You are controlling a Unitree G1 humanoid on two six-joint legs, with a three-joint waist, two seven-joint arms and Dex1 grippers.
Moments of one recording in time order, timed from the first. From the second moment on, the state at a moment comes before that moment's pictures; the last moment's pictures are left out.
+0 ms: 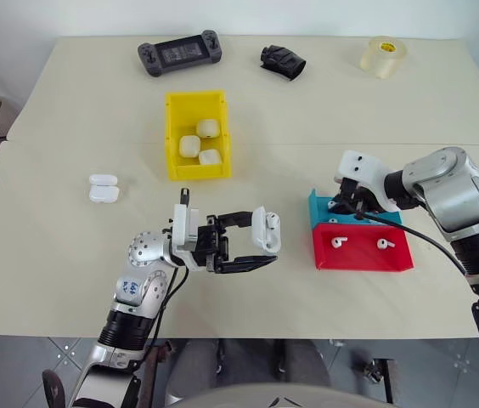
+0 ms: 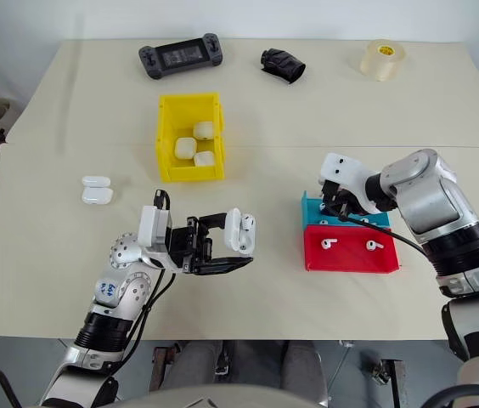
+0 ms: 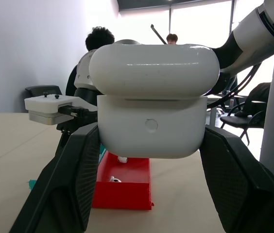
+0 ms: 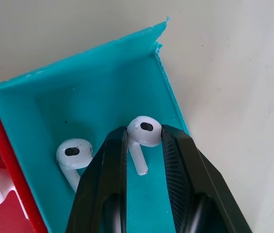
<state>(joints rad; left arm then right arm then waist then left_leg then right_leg) -0.30 0.24 -0.13 -0.03 -0.54 -0.06 -1.19 -0.78 -0.86 0.37 0.12 -0.02 0.69 1.20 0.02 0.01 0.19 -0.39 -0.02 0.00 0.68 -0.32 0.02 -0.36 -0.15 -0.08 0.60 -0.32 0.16</state>
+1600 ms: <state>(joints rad) -0.50 0.19 -0.12 0.05 -0.55 0.11 -1.19 0.03 -0.28 -0.11 -0.79 0.91 0.49 0.56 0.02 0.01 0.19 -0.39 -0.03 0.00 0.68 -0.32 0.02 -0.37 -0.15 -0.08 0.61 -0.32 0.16</state>
